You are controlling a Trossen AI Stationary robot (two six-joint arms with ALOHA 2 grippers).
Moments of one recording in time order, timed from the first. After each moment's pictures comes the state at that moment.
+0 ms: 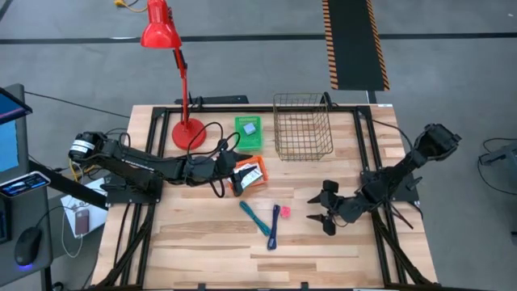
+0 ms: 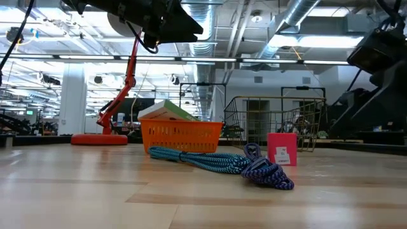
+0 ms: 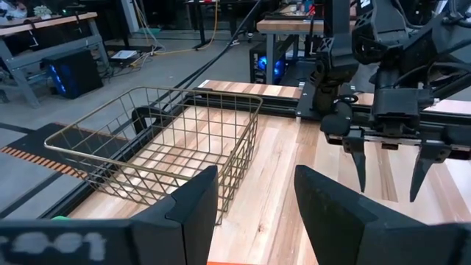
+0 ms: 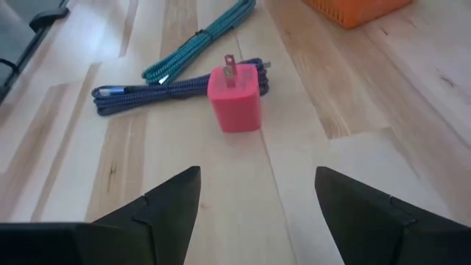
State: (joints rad) left arm -0.14 1.36 0.75 0.41 -0.49 -0.06; right arm 0.65 1.31 0.23 0.40 0.52 0.58
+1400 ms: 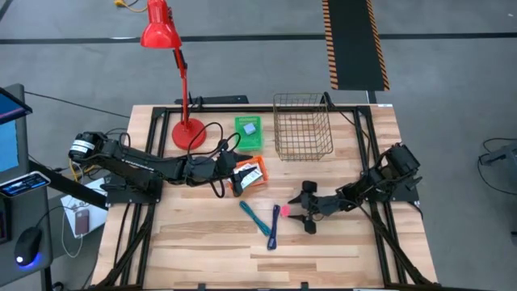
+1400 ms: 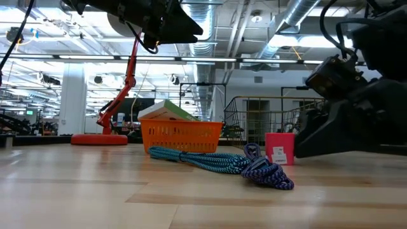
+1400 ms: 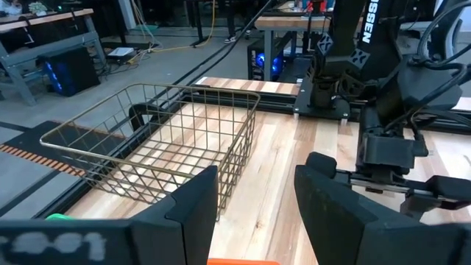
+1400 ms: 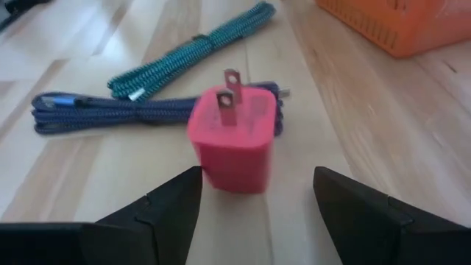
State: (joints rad) left arm -0.14 1.36 0.75 0.40 -0.48 -0.06; right arm 0.43 1.84 0.31 0.99 0.34 0.28
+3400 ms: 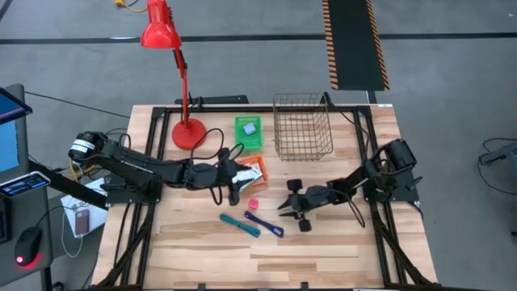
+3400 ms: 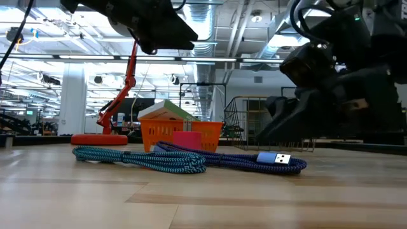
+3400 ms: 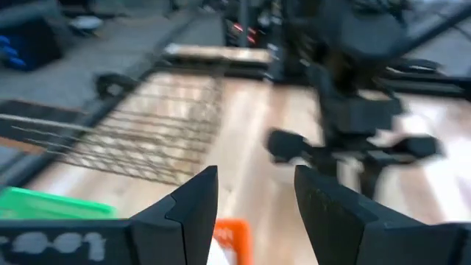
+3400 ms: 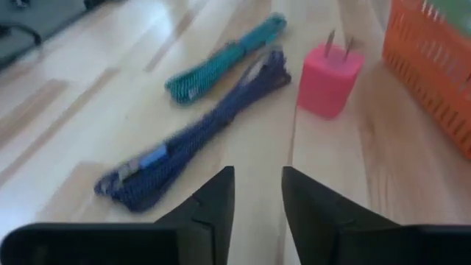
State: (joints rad) left arm -0.18 1.36 0.75 0.29 -0.42 -0.13; right arm 0.29 1.83 0.44 0.93 0.02 0.00
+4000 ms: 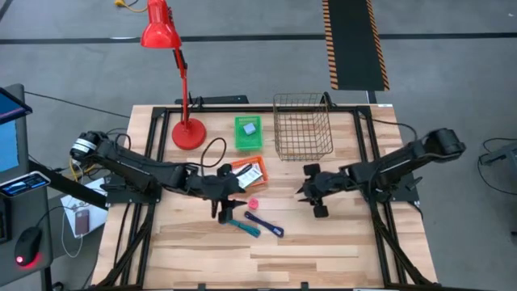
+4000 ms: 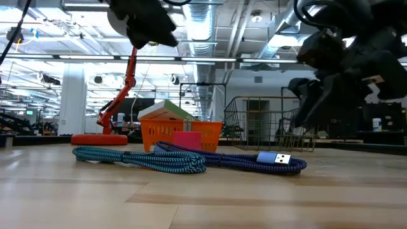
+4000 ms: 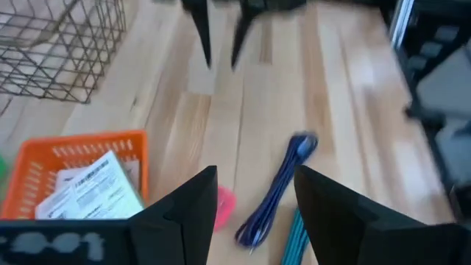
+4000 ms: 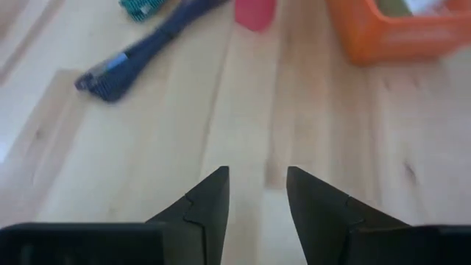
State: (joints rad) left arm -0.28 1.38 0.96 -0.22 -0.20 -0.32; right arm 0.20 1.30 0.44 0.10 0.03 -0.04
